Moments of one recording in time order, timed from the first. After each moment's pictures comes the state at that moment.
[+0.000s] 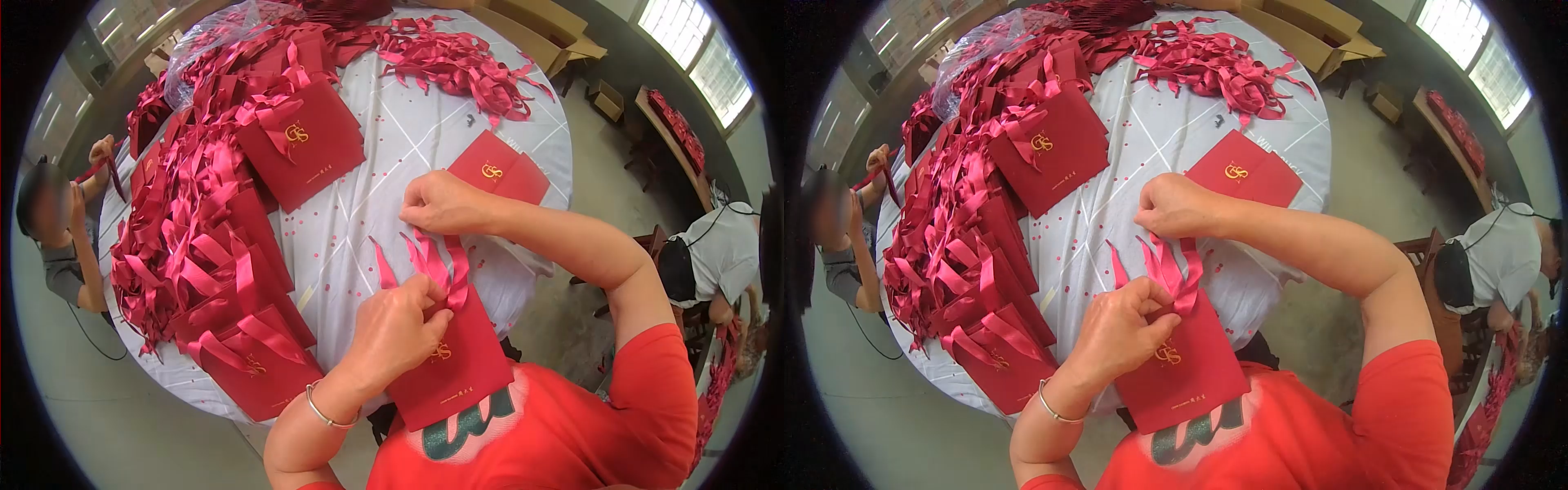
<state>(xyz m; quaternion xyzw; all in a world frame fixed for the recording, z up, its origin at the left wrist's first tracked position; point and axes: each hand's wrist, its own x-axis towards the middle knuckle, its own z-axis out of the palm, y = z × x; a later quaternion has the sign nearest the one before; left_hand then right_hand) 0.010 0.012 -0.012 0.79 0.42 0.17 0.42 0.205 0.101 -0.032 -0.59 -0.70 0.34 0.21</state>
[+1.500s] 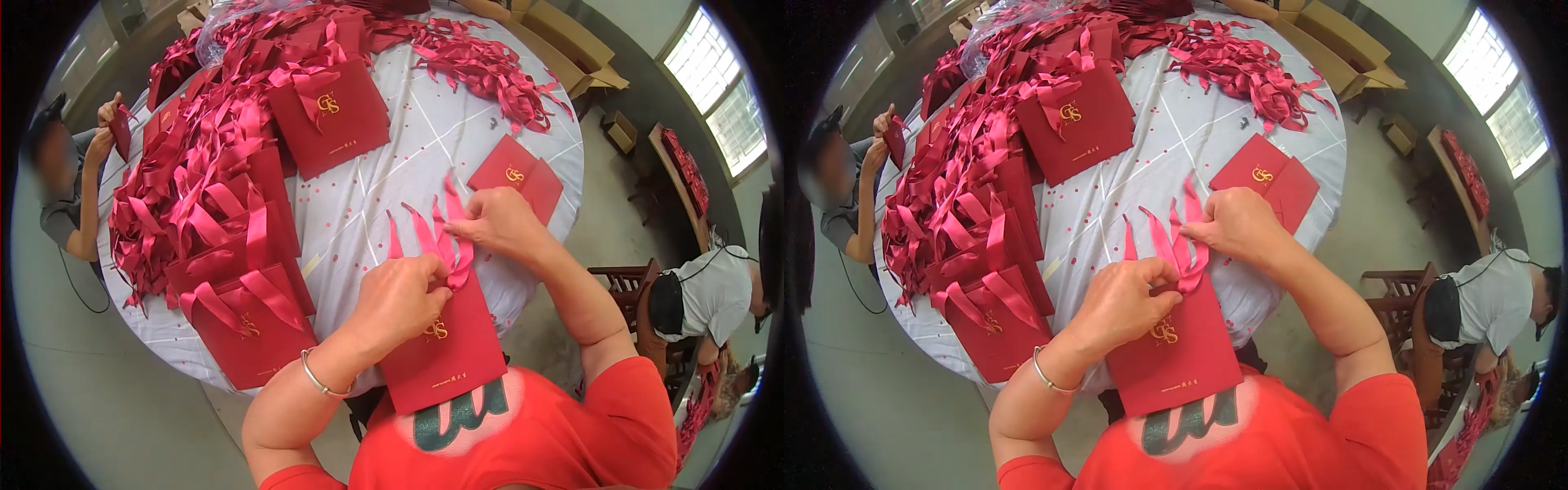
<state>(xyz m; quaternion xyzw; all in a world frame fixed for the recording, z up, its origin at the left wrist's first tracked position) 0.007 0.017 -0.021 0.79 0.43 0.18 0.41 0.219 0.042 -0.015 -0.70 -0.67 0.21 0.16</state>
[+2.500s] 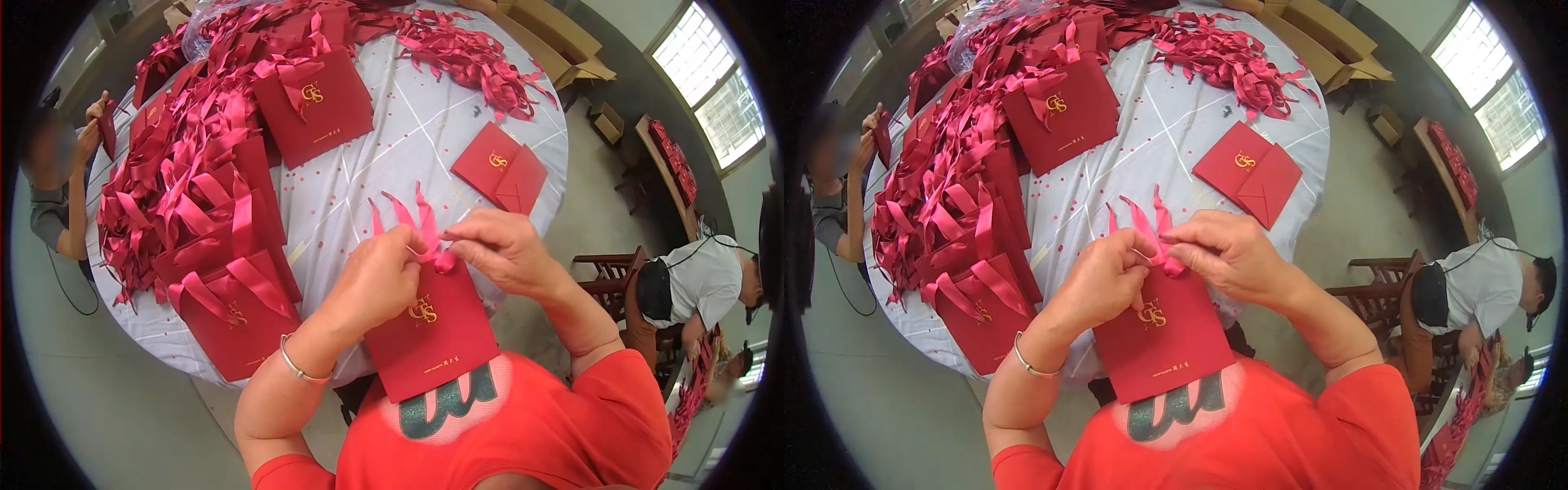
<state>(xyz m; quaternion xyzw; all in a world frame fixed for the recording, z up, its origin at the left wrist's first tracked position) 0.000 0.025 -0.023 0.73 0.40 0.20 0.52 0.212 -0.018 -0.001 -0.45 -0.75 0.30 0.39</state>
